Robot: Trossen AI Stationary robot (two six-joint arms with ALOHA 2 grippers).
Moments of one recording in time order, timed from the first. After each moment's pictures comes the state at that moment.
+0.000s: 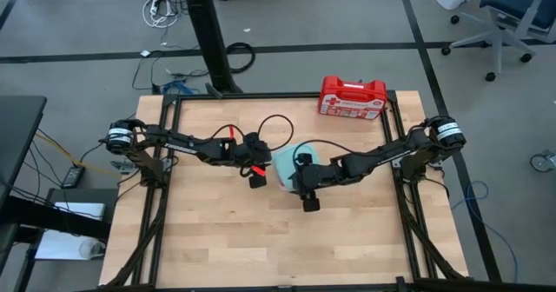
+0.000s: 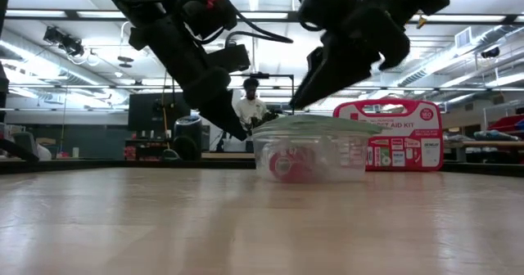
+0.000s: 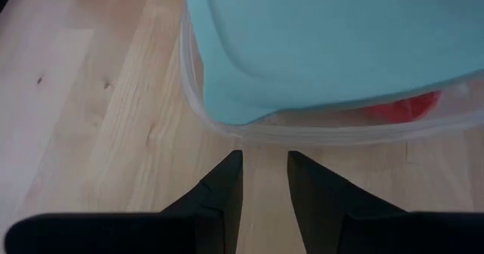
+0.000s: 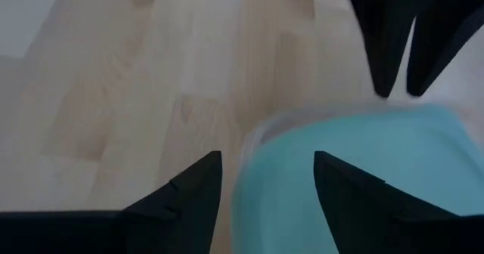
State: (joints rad) left arm 0.06 1.63 0.88 -0.08 -0.19 0.00; right arm 0.20 1.62 0.95 -0.10 0.20 -0.04
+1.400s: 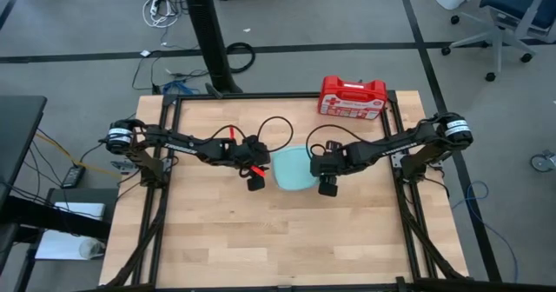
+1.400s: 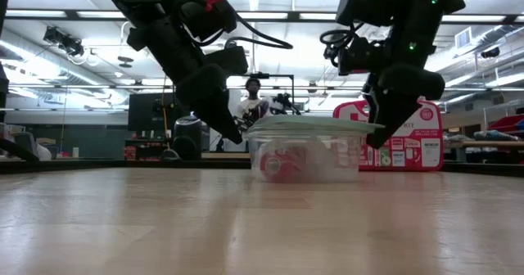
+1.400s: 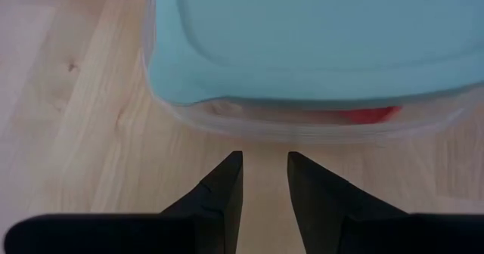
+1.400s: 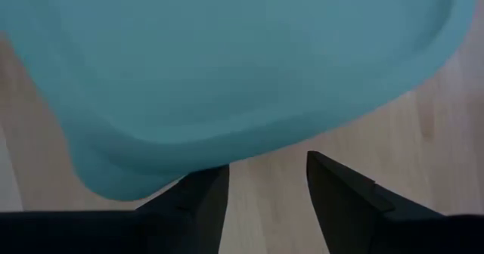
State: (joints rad) left arm 0.06 1.63 0.88 -0.12 -0.12 -0.03; right arm 0.10 1.54 0.92 -0.63 0.27 0.23
